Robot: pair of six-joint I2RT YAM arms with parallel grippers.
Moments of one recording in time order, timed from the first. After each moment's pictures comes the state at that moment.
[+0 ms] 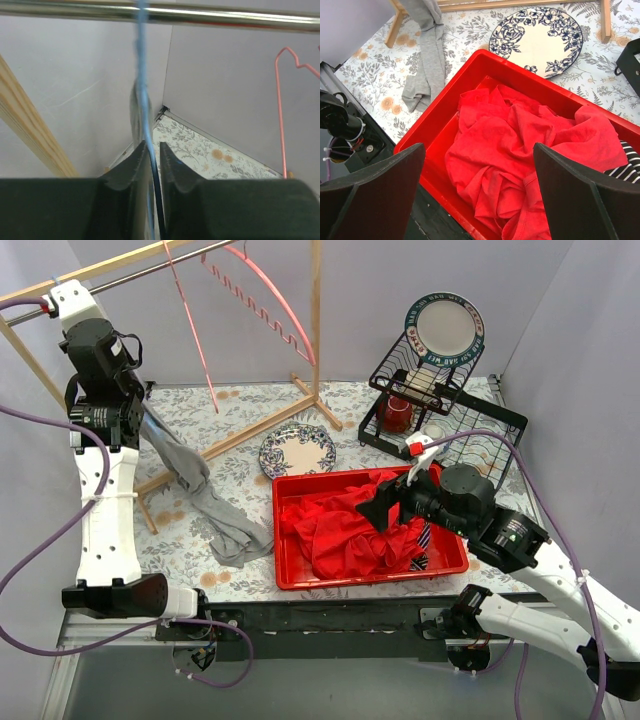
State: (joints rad) left arm 0.03 1.37 1.87 -0.54 -0.56 -0.11; right arm 0.89 0.79 0.97 -0.49 -0.01 0.26
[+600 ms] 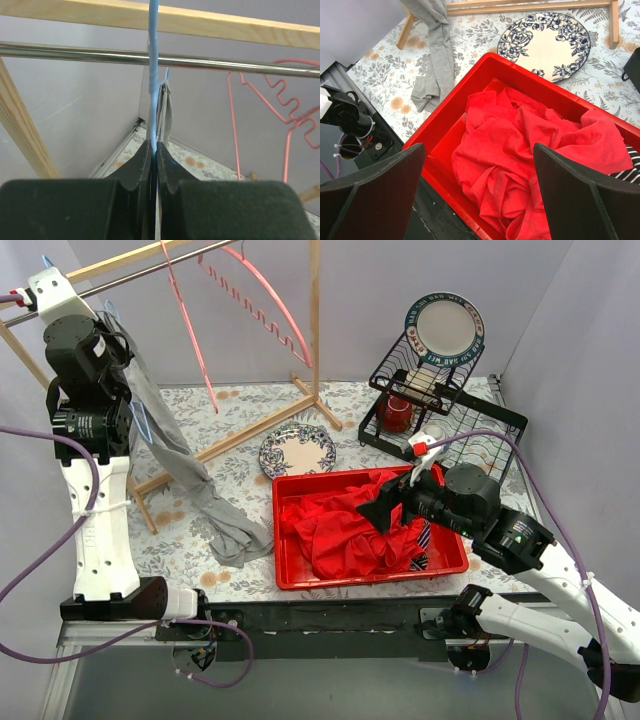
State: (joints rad) left arm 0.04 1.36 2.00 -0.60 -0.47 -0.16; right arm 0.89 0.77 0.98 -0.50 -0.04 0.26
